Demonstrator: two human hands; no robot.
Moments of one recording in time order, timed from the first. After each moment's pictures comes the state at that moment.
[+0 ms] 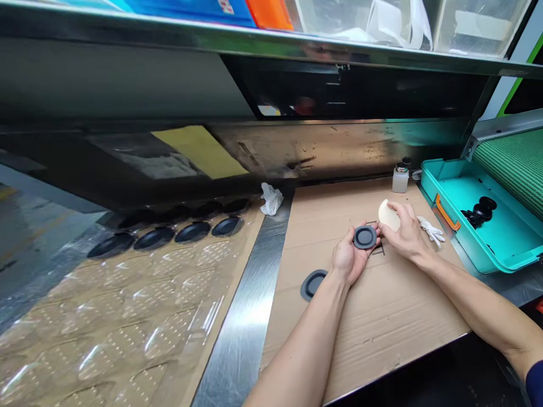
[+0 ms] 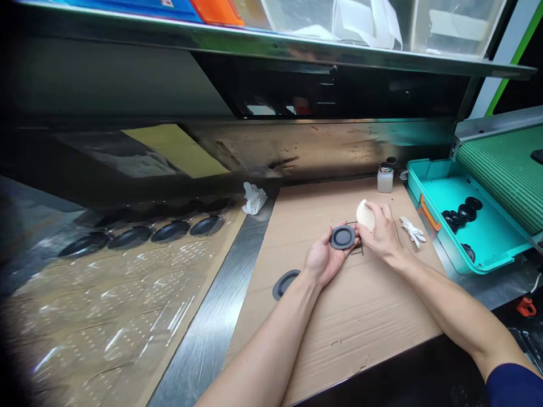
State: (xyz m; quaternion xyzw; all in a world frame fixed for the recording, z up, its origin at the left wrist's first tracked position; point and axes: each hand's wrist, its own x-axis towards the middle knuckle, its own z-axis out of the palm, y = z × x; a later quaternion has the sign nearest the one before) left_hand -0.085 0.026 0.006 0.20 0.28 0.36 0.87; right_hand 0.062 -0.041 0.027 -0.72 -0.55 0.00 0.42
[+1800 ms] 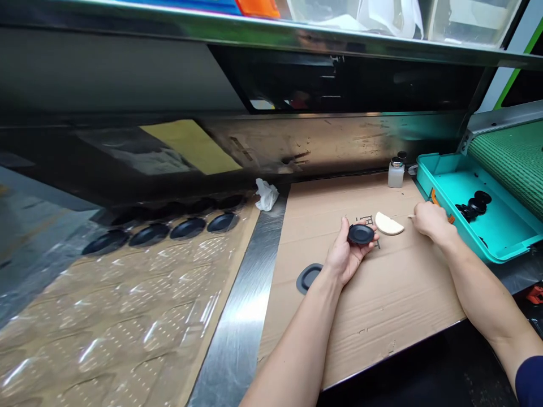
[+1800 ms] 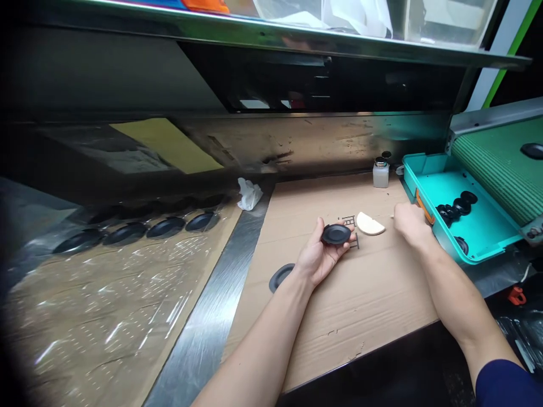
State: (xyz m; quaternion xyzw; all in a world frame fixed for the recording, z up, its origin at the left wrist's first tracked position) left_hand -0.097 0.012 0.024 0.25 0.28 0.31 0.87; right_hand 0.126 -0.063 0.062 -0.89 -0.46 0.02 -0.01
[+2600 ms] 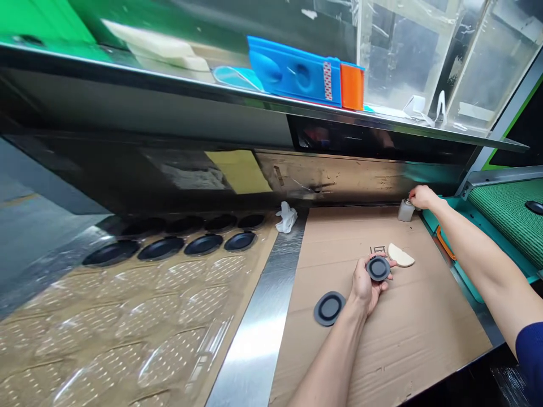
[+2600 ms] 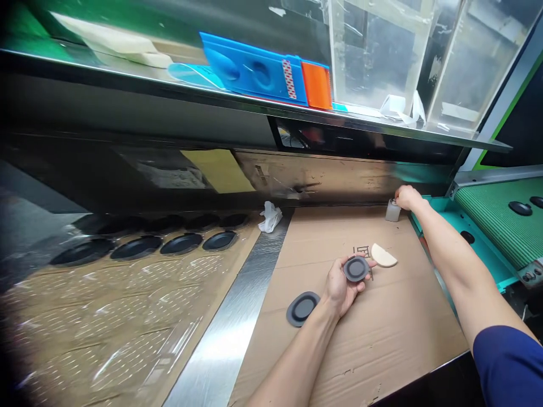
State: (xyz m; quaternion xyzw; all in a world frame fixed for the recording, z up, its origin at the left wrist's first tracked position) left_hand -0.095 0.004 0.030 0.24 0.27 0.30 0.88; right_hand 0.212 0.089 0.150 -0.85 -0.53 -0.02 0.02
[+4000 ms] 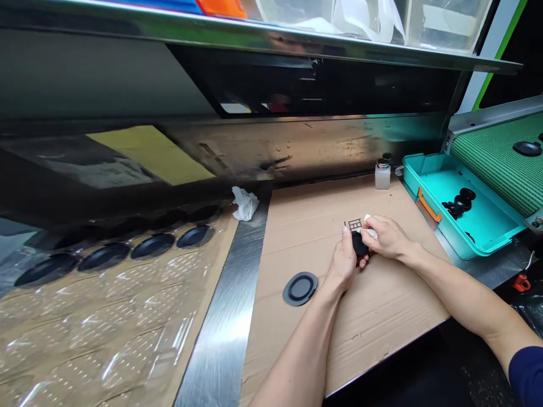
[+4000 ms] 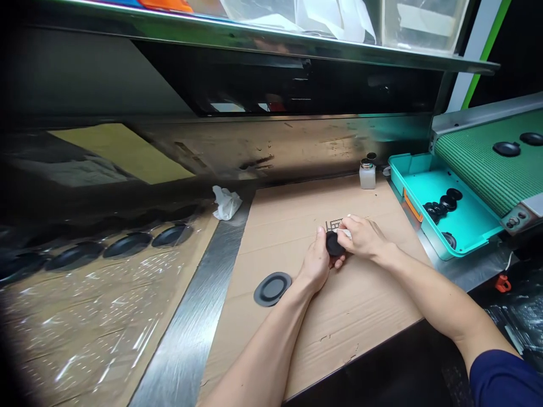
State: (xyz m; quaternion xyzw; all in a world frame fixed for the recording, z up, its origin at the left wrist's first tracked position) left_hand -0.087 -0.007 0.007 0.56 0.36 0.28 0.68; right_hand 0.060 -0.054 0.026 -0.67 -0.67 0.04 0.31
